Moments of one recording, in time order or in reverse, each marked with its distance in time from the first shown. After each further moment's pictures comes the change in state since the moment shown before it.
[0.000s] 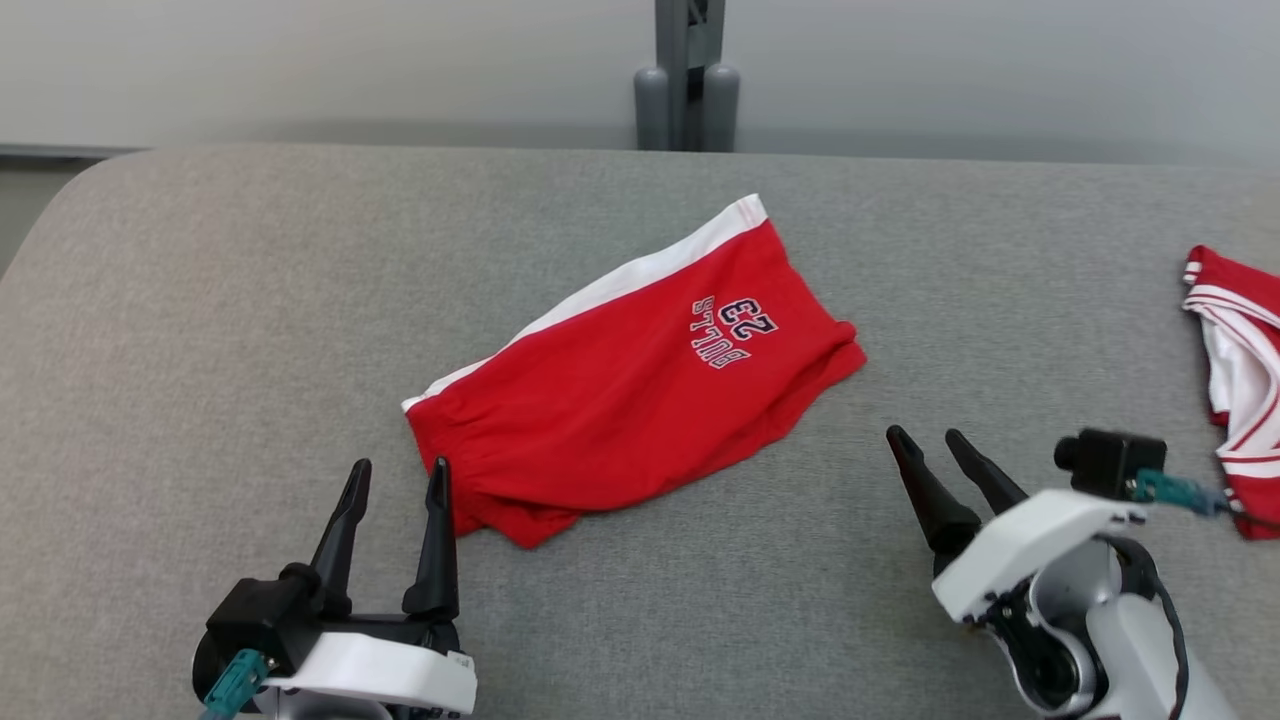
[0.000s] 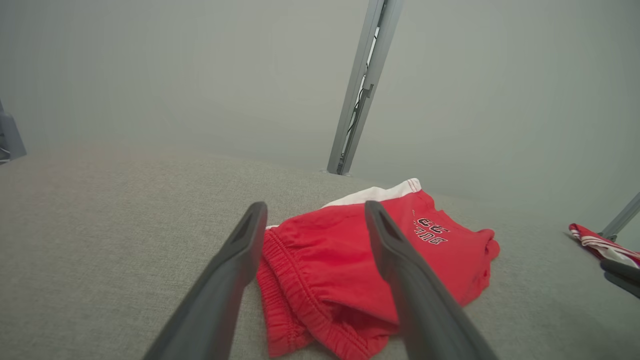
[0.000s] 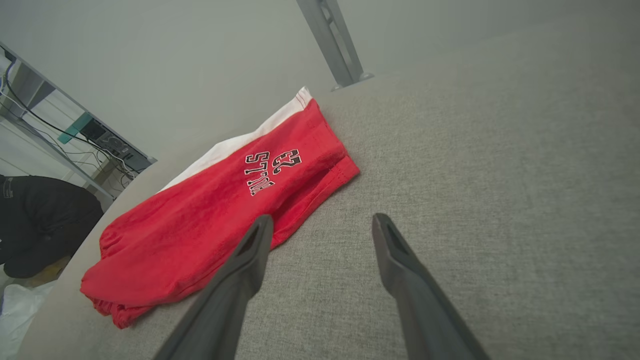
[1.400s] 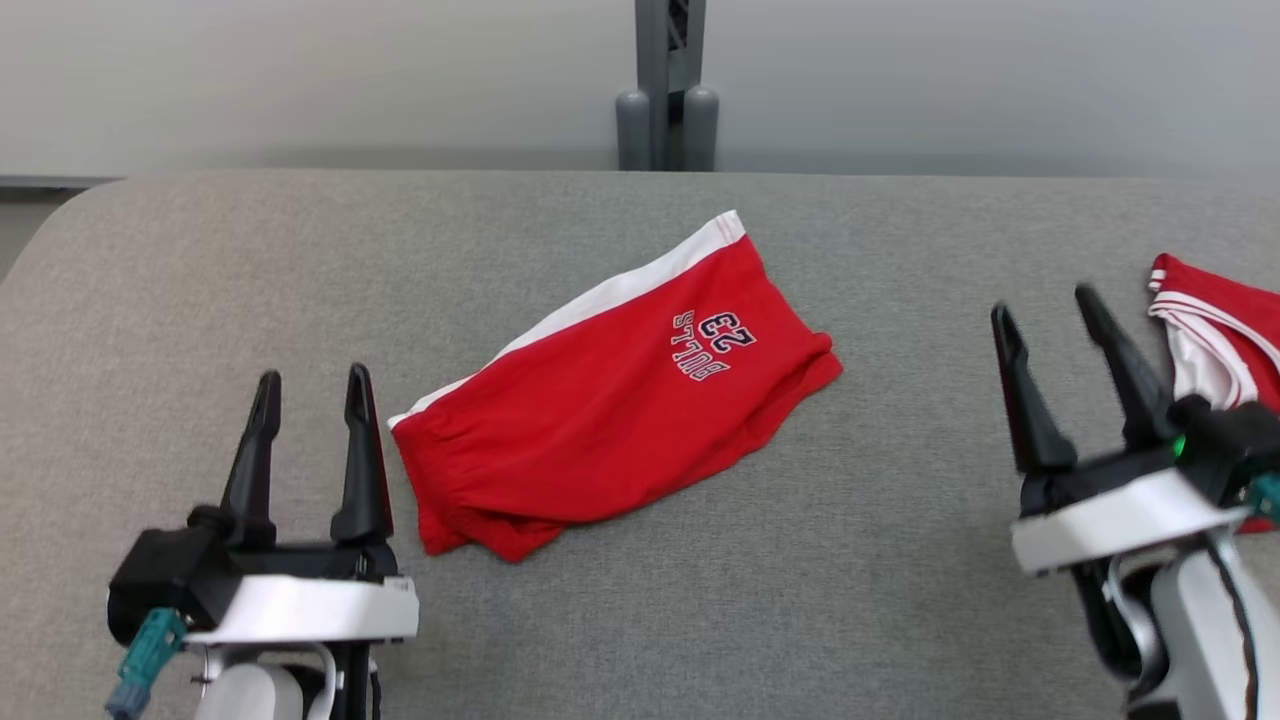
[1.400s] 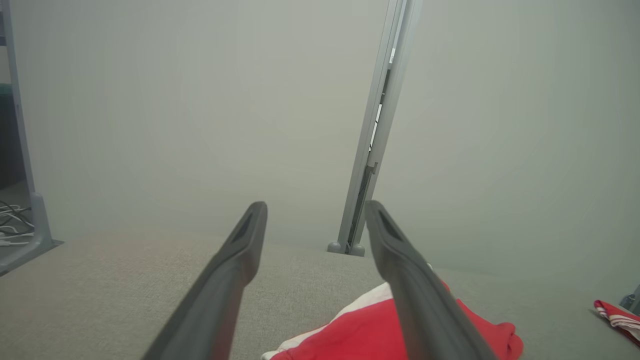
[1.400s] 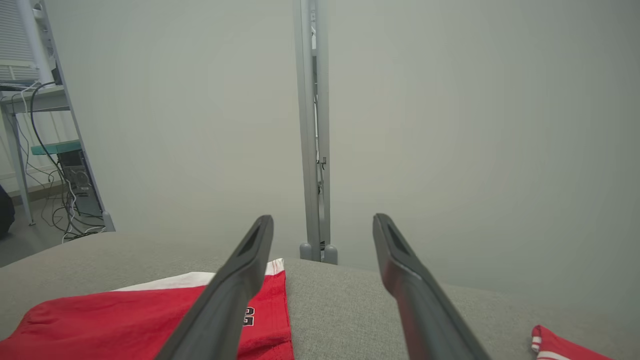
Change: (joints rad) left arm -0.100 0.001 0.105 -0.084 0.034 0.015 0.000; right arm -0.084 -0.146 -0.013 -0.132 -0.299 0.000 -0.343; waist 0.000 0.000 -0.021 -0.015
